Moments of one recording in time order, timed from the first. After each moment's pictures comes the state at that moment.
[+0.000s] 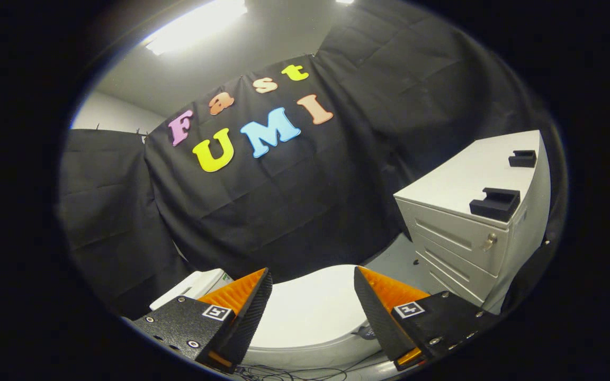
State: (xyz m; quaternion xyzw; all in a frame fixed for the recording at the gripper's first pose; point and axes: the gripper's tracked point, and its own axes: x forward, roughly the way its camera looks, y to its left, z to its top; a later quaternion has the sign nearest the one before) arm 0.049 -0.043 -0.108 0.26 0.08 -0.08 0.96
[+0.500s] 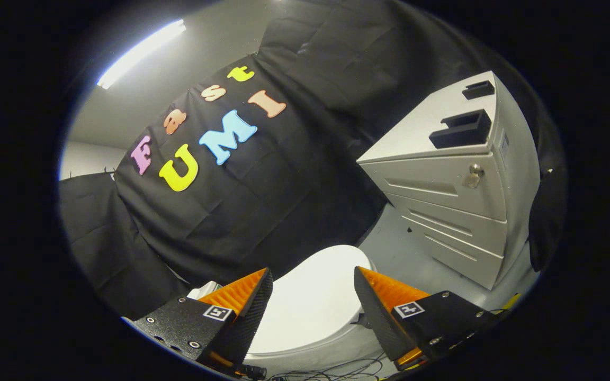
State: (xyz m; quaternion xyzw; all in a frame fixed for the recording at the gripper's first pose) arm 0.050 -0.061 -0.176 0.37 0.11 -0.13 0.91
